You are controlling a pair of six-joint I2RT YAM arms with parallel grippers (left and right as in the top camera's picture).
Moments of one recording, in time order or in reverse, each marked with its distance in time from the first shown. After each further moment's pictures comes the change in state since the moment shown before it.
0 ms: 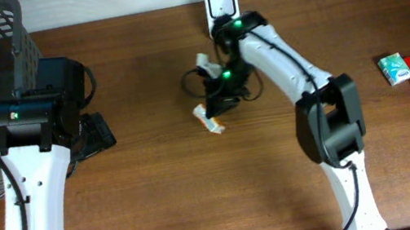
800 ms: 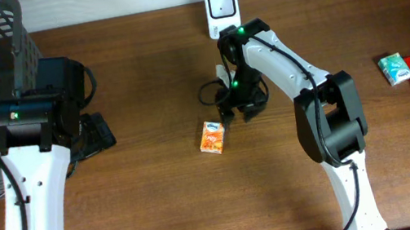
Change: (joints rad) left arm 0.000 0.000 0.000 0.000 0.000 0.000; right arm 0.000 0.000 -0.073 0.010 0.307 0.103
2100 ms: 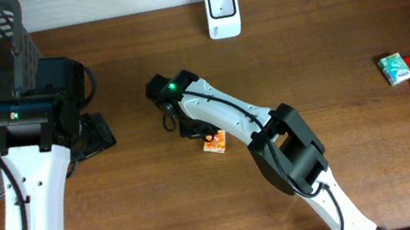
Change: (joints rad) left arm 0.000 0.000 0.000 0.000 0.000 0.000; right arm 0.368 0.051 0.039 0.138 0.616 0.775
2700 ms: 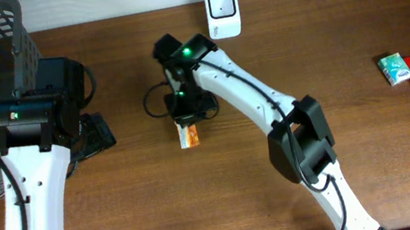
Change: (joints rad) left arm 0.000 0.000 0.000 0.000 0.000 0.000; right arm -0.115 0.000 0.208 -0.070 -0.598 -0.449
